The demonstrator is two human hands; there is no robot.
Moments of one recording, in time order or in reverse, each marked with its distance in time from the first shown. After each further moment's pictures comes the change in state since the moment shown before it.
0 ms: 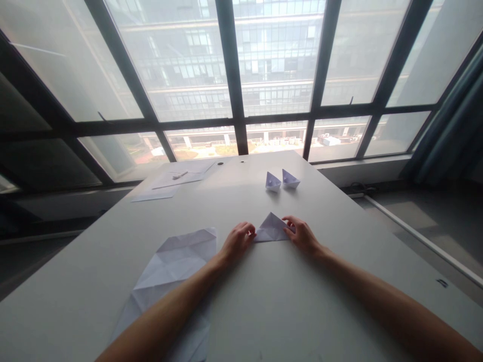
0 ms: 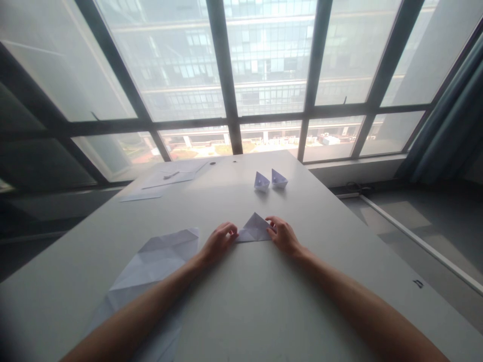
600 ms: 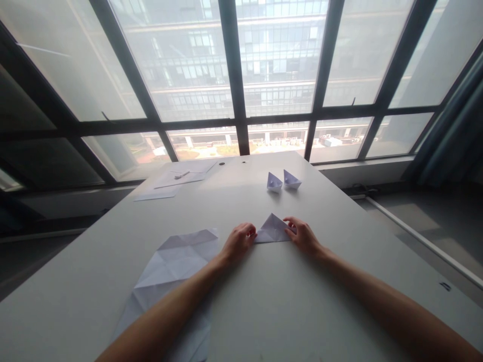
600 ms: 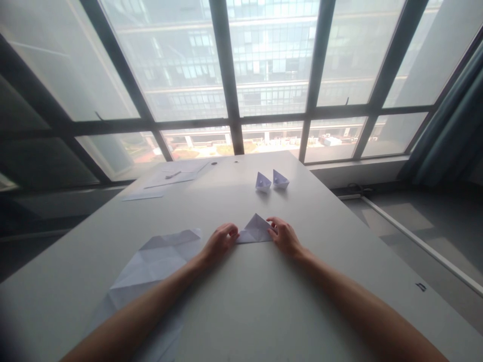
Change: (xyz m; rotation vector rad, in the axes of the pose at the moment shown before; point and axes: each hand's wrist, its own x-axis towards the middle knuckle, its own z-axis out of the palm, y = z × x) left_hand 0.001 0.006 0.000 -0.015 0.010 -0.028; right_hand 0.000 0.004 0.001 -0.005 -0.015 0.008
